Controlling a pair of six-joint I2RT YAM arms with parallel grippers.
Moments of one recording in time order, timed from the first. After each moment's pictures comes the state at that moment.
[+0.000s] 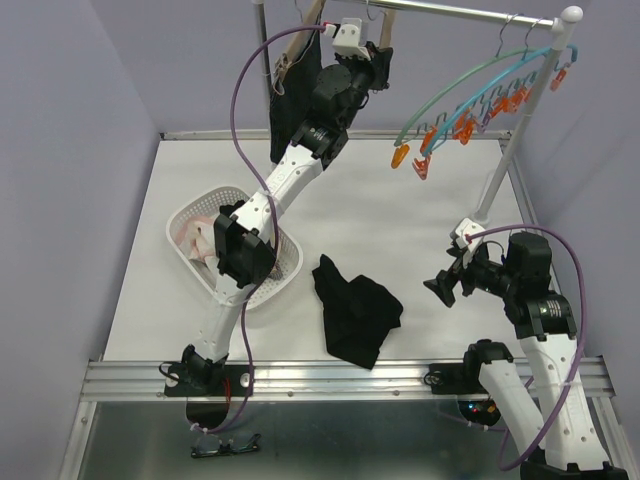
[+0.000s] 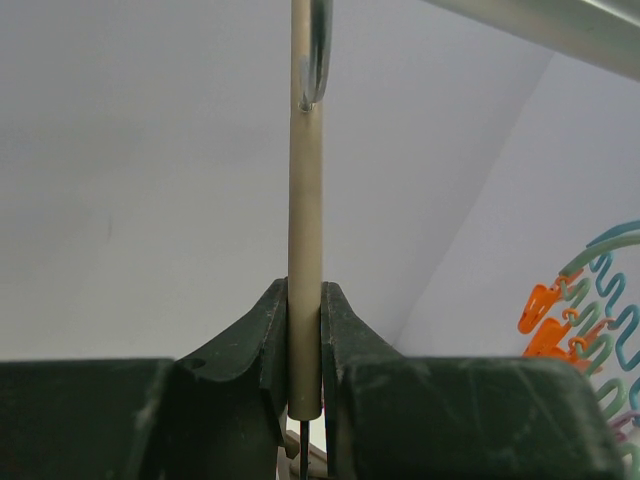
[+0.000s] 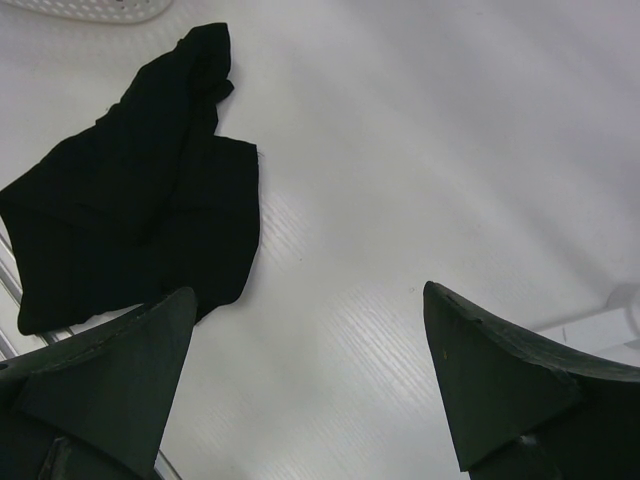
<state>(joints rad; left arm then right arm) -0.65 2.31 2.54 0.14 -0.15 -0.29 0.03 0.58 0.75 -0.75 -0.70 -0.49</state>
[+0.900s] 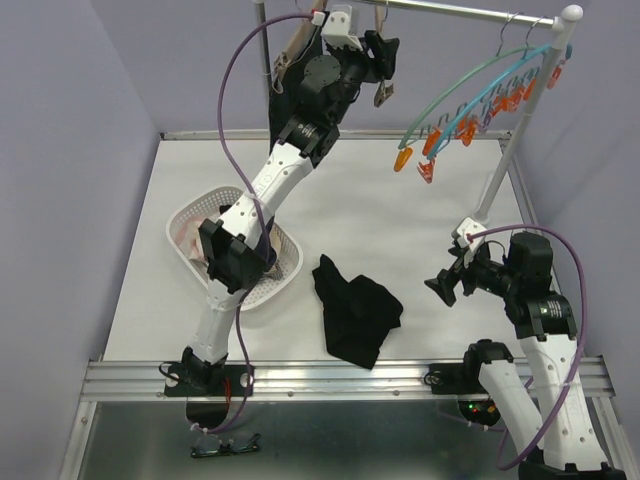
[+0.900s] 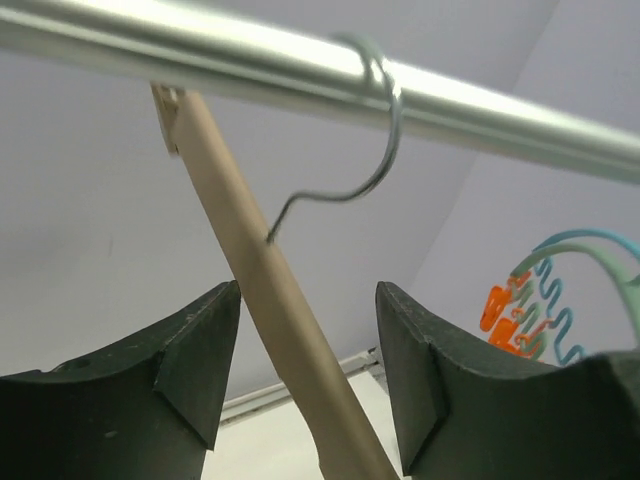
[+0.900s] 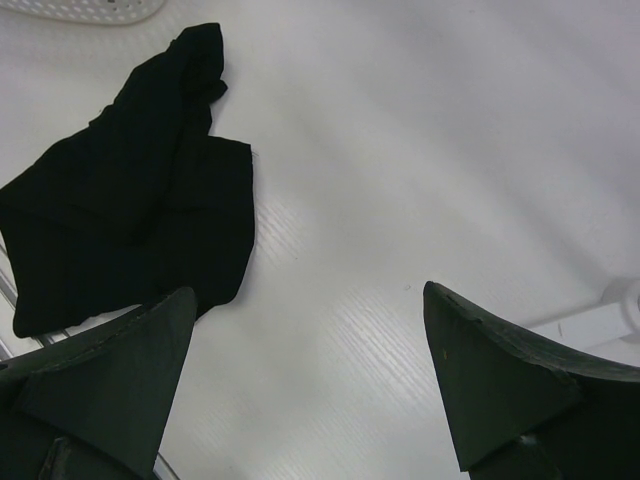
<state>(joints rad) -0.65 2.22 2.50 0.09 -0.13 -0.30 0.02 0.58 0.75 -0.75 -0.70 -0.49</state>
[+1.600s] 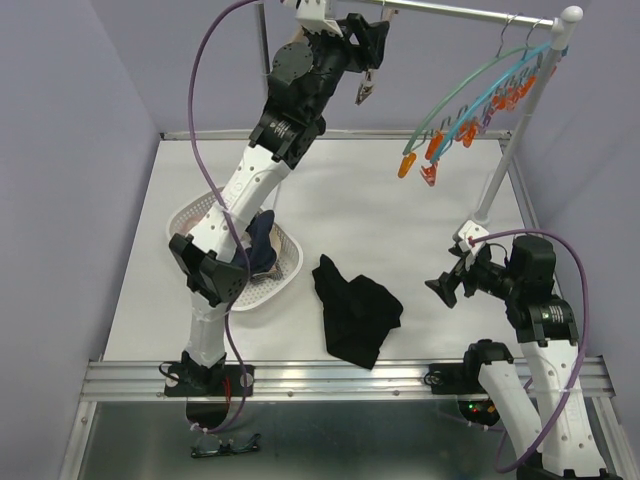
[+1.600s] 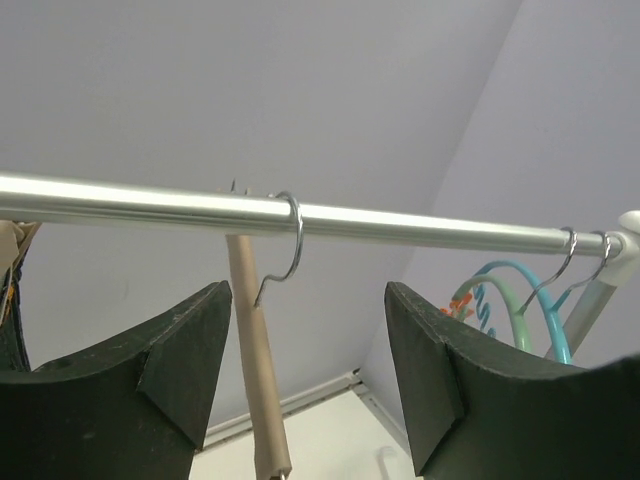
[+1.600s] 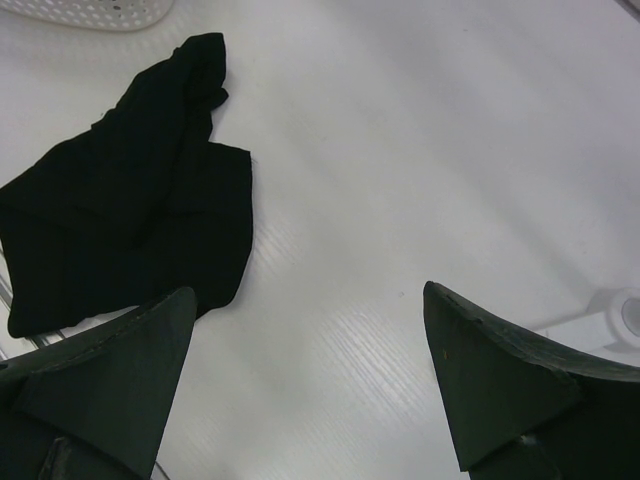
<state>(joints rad) -0.65 2.02 2.44 0.02 -0.10 -0.29 0.01 0.55 0.75 -0.75 -0.72 -0.51</state>
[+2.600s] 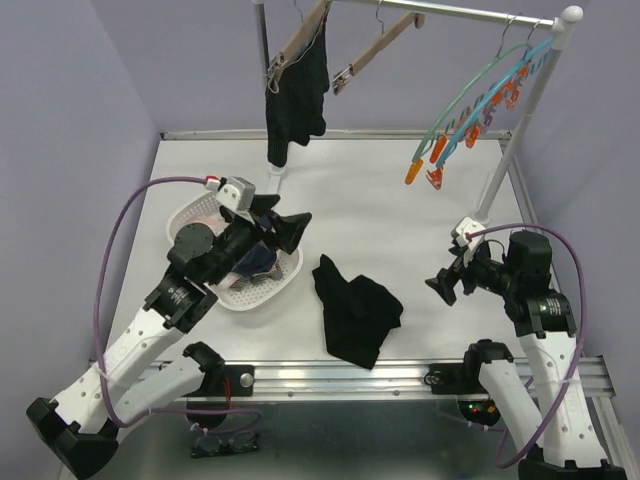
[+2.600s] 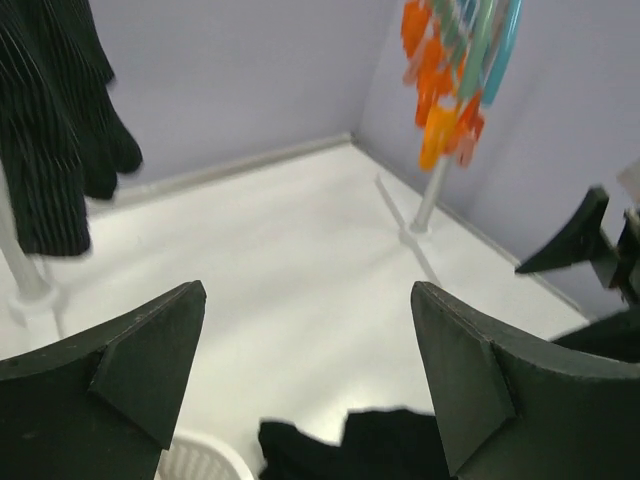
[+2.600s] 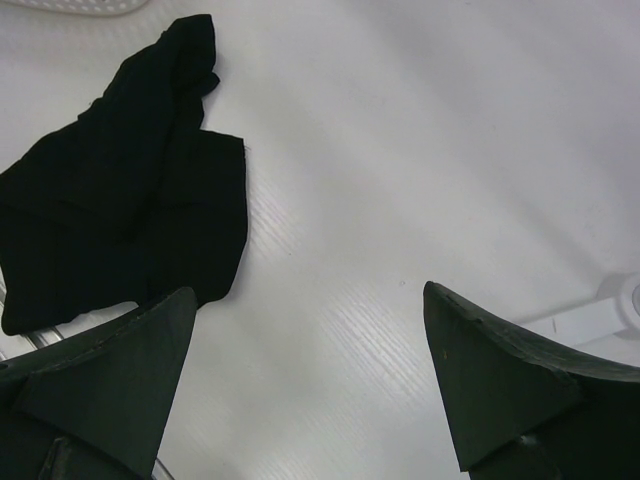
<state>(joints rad) -0.65 0.79 0.88 0.07 0.04 -0.20 0.01 0.59 0.75 -0.75 -0.69 -0.51</state>
